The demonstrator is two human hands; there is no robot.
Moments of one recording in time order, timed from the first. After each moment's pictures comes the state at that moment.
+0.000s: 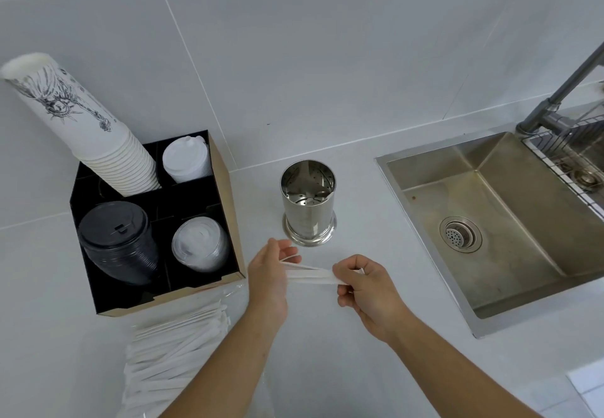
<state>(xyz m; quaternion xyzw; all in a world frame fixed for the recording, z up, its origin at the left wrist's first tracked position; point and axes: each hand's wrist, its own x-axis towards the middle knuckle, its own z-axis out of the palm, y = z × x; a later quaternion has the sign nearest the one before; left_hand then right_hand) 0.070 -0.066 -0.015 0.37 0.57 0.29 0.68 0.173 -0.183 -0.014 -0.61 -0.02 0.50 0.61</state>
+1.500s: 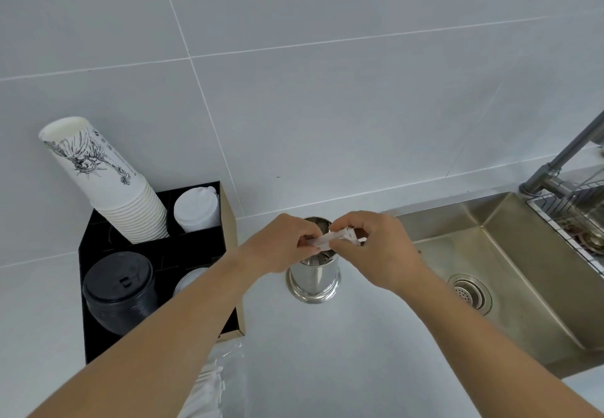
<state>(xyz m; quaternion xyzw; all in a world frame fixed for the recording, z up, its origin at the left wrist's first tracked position) 0.129 0.049 0.070 0.93 0.19 0.02 0.31 0.245 -0.106 0.111 -0.76 -0.43 0.22 0.43</state>
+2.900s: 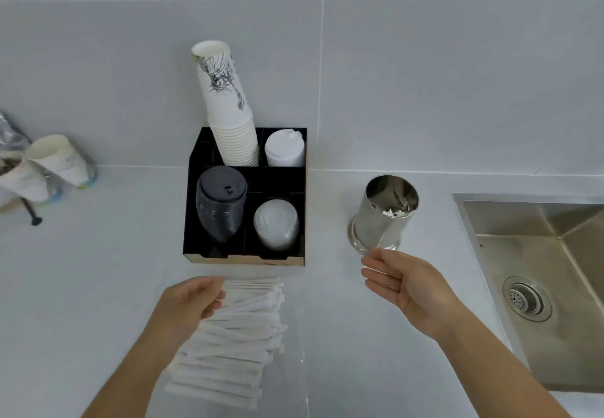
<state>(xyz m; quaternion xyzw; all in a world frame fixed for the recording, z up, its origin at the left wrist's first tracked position) -0.182 -0.038 0.004 0.51 0.61 0.24 0.55 0.166 -0.148 0.031 -0.59 -0.07 0.59 0.55</state>
